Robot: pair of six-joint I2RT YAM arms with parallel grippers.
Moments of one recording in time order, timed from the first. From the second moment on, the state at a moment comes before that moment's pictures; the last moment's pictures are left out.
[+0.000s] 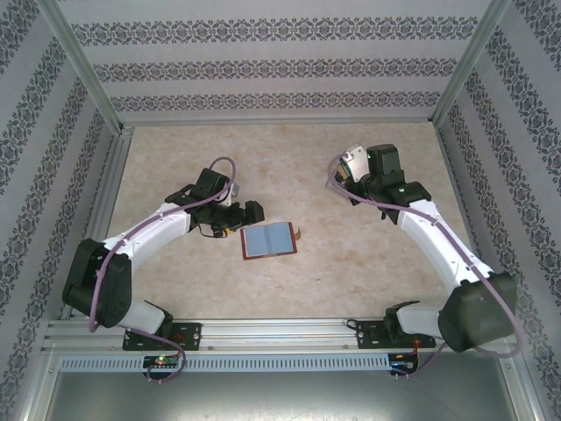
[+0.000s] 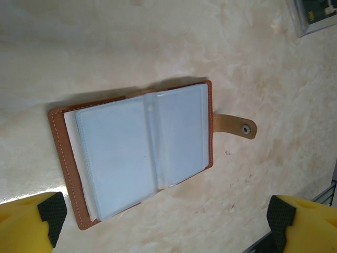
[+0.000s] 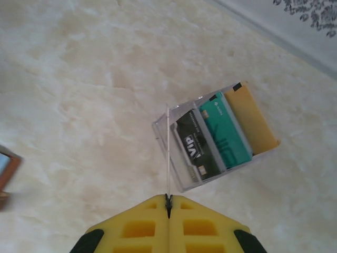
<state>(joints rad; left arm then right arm) -0.40 1.45 0.96 -0.52 0.43 -0.67 0.26 1.30 1.06 -0.51 -0.03 -0.33</state>
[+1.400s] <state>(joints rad) -0.40 1.38 0.94 -0.56 0.39 -0.69 0.07 1.81 1.34 -0.41 -0.11 -0.79</state>
